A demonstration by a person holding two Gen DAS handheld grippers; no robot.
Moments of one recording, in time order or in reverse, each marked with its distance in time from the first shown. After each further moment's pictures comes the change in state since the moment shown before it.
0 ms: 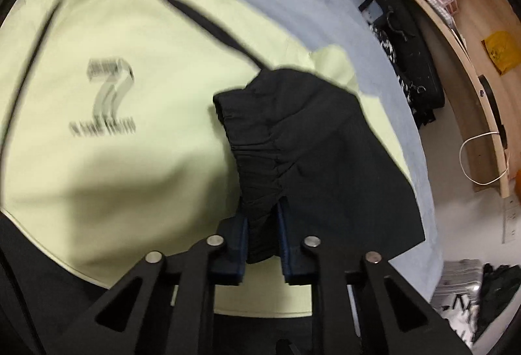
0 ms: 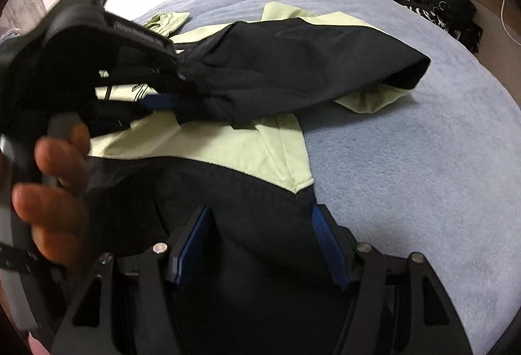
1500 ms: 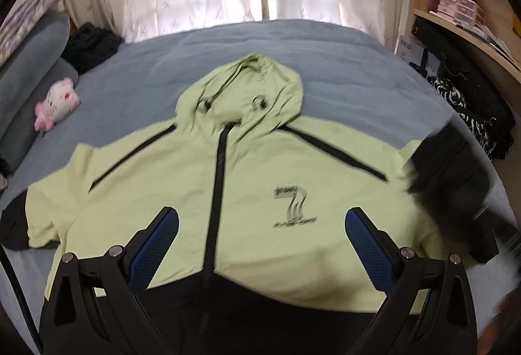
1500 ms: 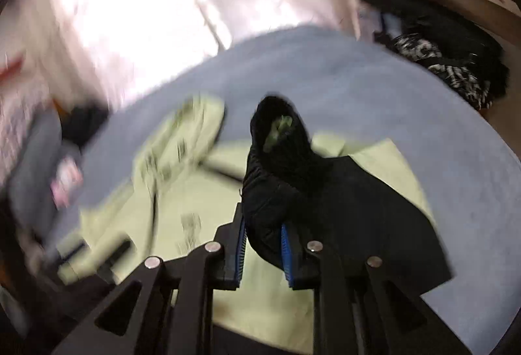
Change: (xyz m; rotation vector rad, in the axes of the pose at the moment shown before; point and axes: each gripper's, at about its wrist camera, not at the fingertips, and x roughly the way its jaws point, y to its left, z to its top) left arm -0.153 0.042 -0.010 0.118 -0.395 0.504; right arm -0.034 0.035 0.127 -0.021 -0.156 0.143
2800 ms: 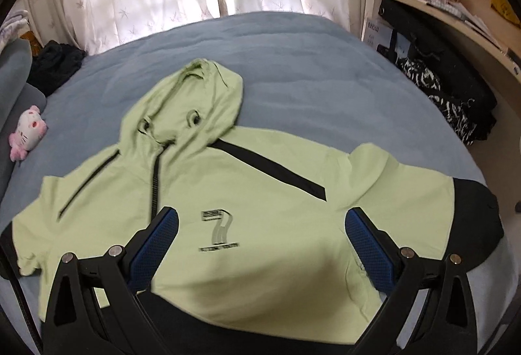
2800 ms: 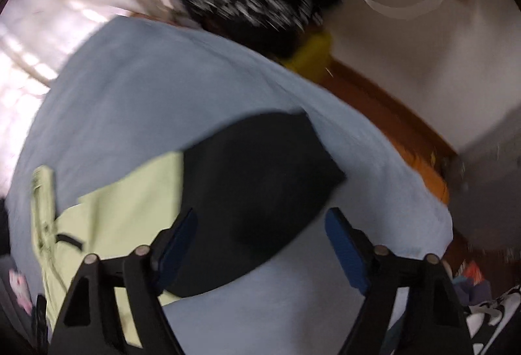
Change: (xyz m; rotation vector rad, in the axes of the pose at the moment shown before) left arm 0.015 -0.107 0.038 0.109 0.039 -0.073; right arm -0.065 -0.298 0.071 0.547 0.251 -0.499
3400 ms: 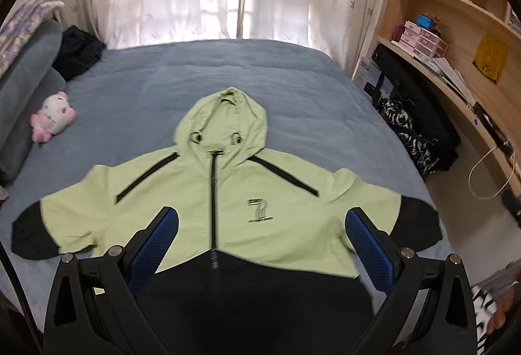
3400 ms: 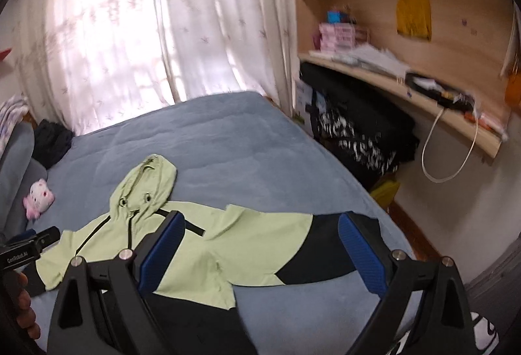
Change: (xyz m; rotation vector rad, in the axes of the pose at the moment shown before) left arm -0.202 0.116 0.021 -0.125 -0.056 -0.129; right arm -0.248 0.118 -0.145 -0.465 -0.528 0.269
